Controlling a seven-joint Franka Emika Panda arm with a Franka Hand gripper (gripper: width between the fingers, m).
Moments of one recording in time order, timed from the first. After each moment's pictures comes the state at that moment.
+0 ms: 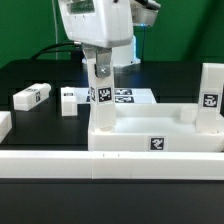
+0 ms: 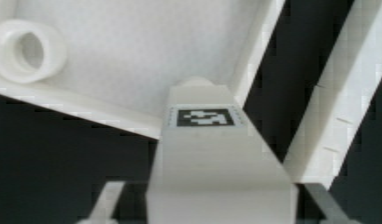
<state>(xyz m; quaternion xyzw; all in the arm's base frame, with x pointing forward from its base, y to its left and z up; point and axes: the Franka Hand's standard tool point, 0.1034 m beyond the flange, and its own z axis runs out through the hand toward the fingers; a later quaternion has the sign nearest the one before) 0.574 -0.063 0.114 -0.79 0.61 0.01 0.07</state>
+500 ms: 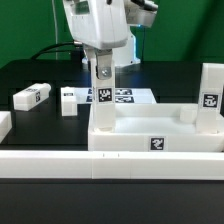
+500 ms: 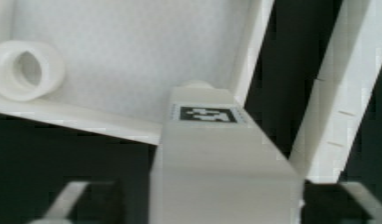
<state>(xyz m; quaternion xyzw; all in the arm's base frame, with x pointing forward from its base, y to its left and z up) 0.574 -0.060 0.113 -0.81 0.58 0.01 0.07</state>
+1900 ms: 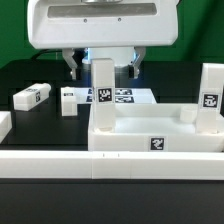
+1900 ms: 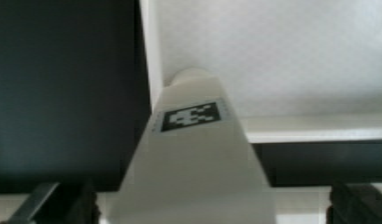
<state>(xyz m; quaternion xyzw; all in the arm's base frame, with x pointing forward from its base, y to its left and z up) 0.578 -0.053 0.109 -1.00 -0.02 -0.02 0.01</state>
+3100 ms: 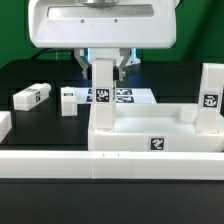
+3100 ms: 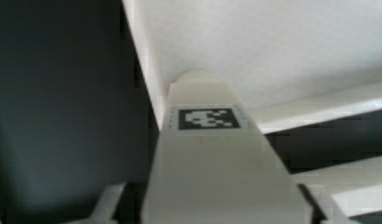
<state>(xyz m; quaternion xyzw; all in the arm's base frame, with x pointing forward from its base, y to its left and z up) 0.578 -0.055 0.108 -0.98 0.19 -0.02 0.02</state>
